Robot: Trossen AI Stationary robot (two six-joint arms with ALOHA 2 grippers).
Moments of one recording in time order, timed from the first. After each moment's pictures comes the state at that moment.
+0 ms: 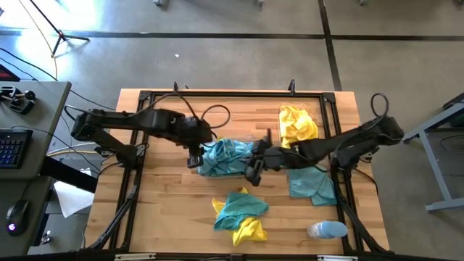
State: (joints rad) left arm -0.04 1.46 1.44 -1.11 -0.14 -0.16; right arm 0.25 1.48 1.13 -0.22 0.37 0.54
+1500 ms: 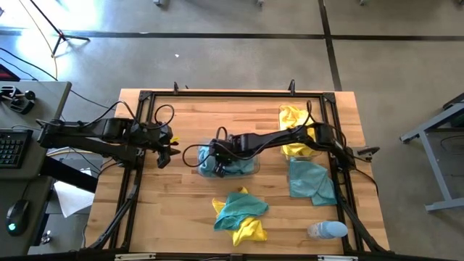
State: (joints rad) left arm -0.03 0.76 0.78 -0.87 -0.14 -0.41; right arm 0.02 2.20 1.72 -0.55 0.10 0.39
